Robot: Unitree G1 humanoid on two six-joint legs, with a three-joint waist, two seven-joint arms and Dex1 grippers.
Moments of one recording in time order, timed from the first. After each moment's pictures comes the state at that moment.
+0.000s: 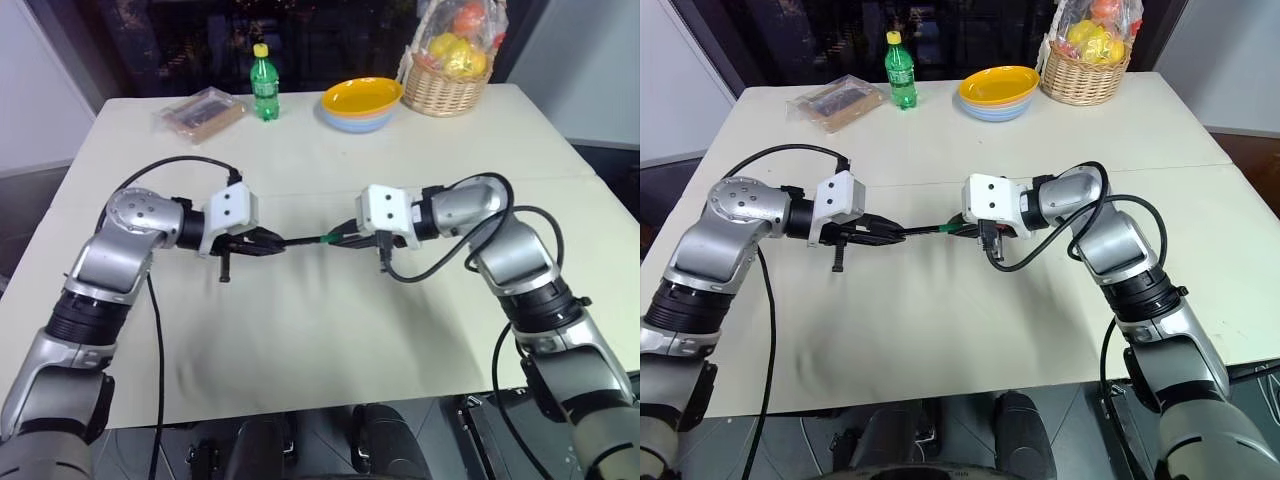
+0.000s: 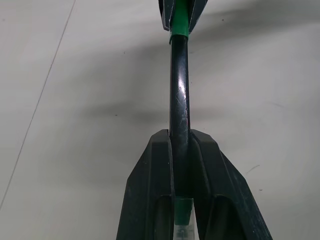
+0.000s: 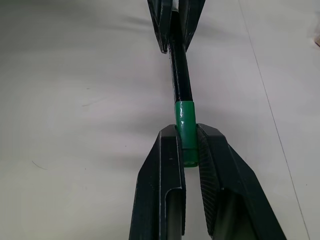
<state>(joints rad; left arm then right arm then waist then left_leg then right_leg) -0.68 0.74 -0.17 0.00 -0.21 0.34 -1.30 -0.81 -0.58 0.31 -0.04 0.05 0.32 1.22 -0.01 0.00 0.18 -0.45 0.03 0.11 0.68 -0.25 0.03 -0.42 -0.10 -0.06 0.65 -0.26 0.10</state>
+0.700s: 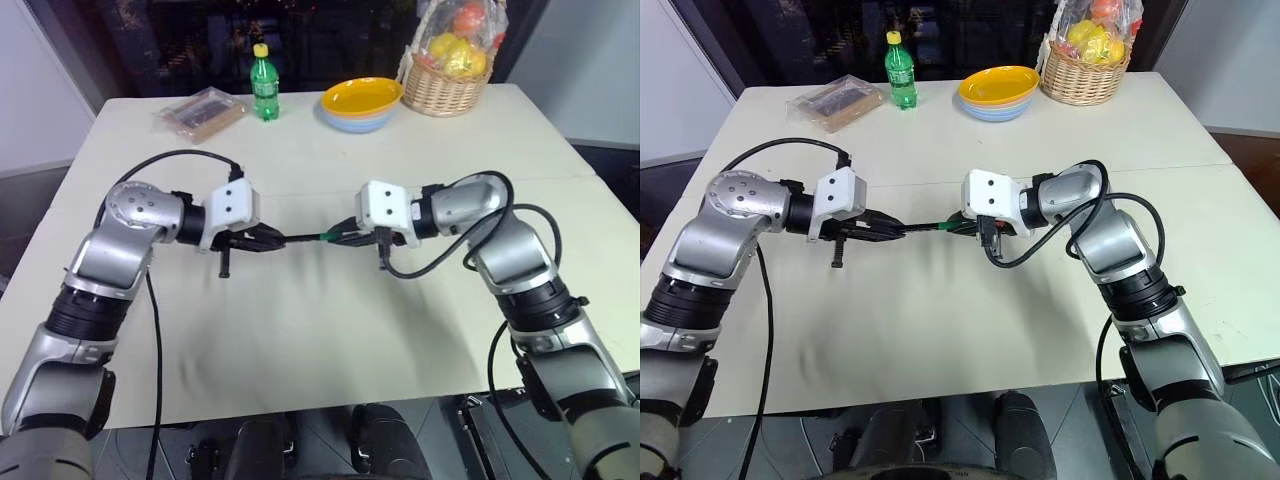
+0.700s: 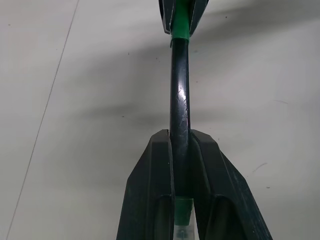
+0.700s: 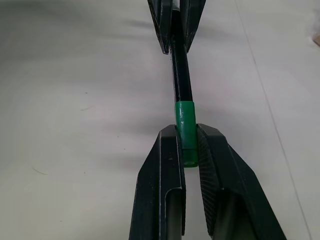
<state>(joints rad) -0.70 0.73 -0.17 0.00 -0.18 0.33 -1.31 -0.81 -0.56 0.29 -0.05 0.04 0.37 1.24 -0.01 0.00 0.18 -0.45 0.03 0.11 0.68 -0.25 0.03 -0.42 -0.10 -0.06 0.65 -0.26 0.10</state>
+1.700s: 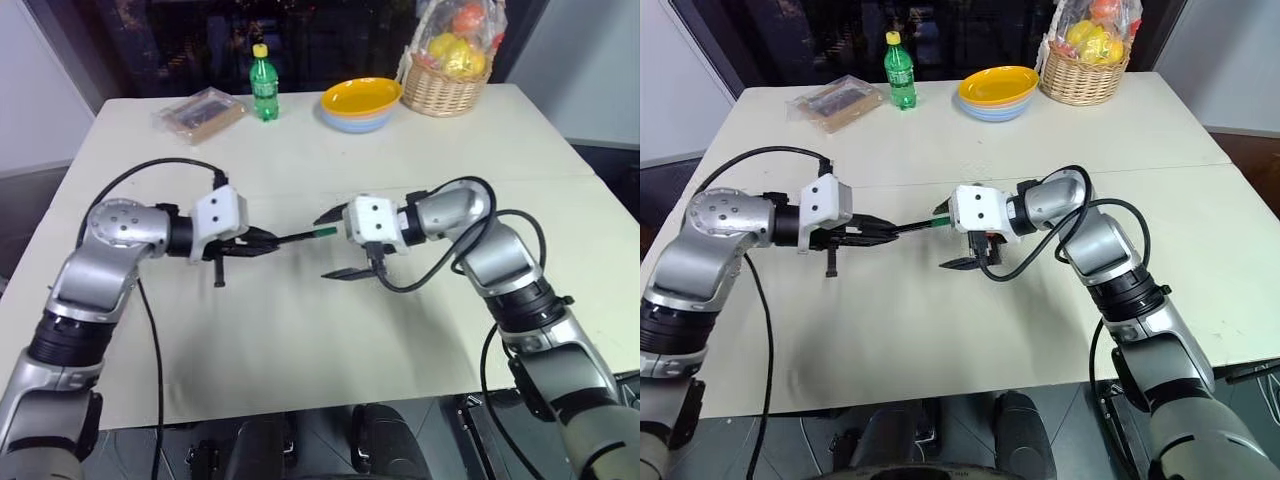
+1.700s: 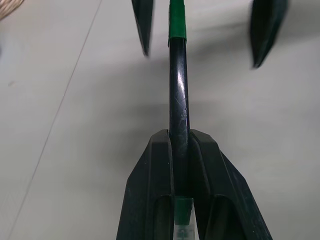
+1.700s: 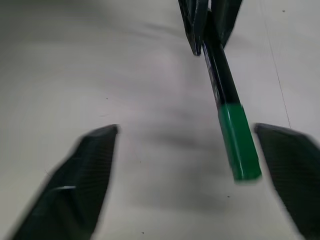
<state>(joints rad) -0.54 0.78 -0.08 -0.16 -0.24 0.39 -1.20 -0.81 -0.54 0.33 -0.01 0.04 0.25 1.28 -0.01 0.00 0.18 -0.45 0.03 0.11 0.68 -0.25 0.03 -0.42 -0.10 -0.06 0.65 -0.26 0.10</state>
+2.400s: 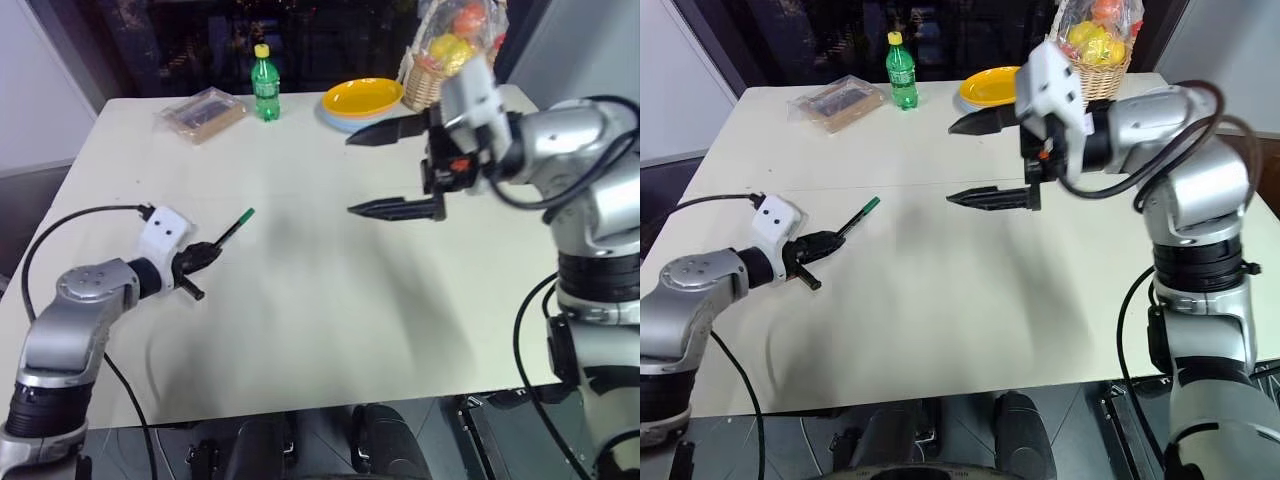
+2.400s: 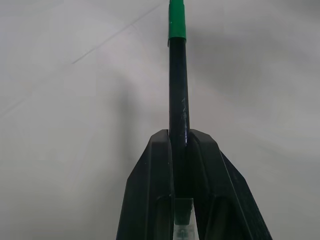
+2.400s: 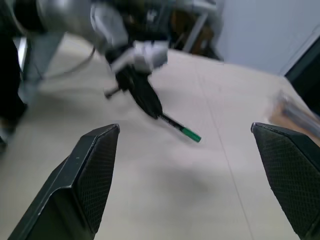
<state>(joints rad) -0.21 0.67 0.18 -0.35 -0.27 0.83 -0.63 -1.00 -0.70 0.00 -0.15 0.51 0.68 1.30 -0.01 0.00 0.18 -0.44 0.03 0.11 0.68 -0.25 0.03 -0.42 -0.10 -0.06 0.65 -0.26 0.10</state>
